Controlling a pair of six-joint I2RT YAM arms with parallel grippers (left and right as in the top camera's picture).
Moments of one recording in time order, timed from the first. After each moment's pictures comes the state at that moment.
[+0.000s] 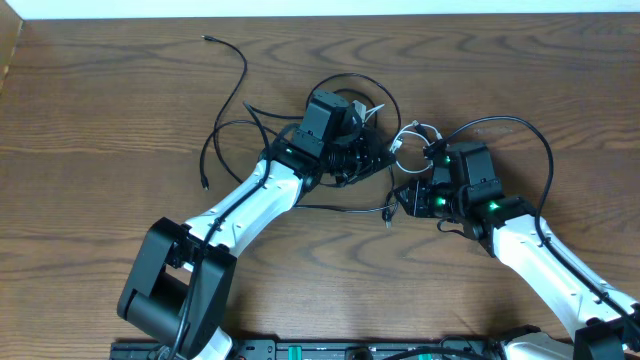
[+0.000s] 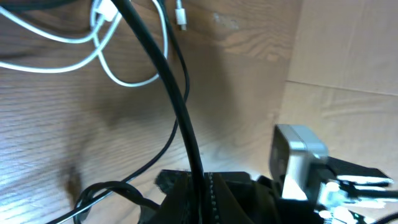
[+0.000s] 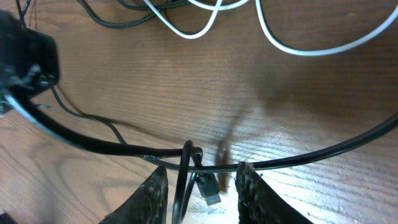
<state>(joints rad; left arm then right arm) -0.53 1.75 1.11 -0.12 0.66 -1.00 0.32 1.39 0.69 -0.27 -0.37 0.46</state>
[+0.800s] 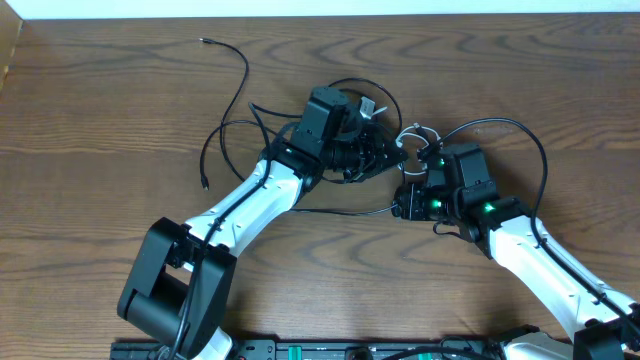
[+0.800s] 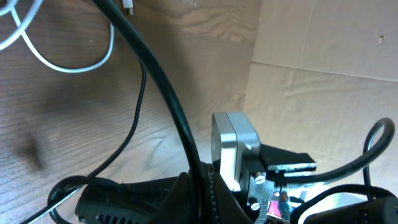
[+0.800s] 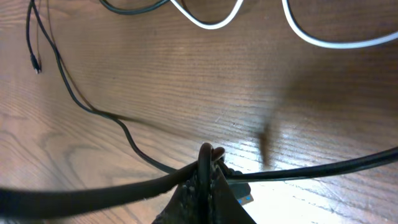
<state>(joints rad) -0.53 1.75 1.11 -0.02 0.80 -1.09 0.35 1.39 0.69 -0.27 -0.39 0.48</state>
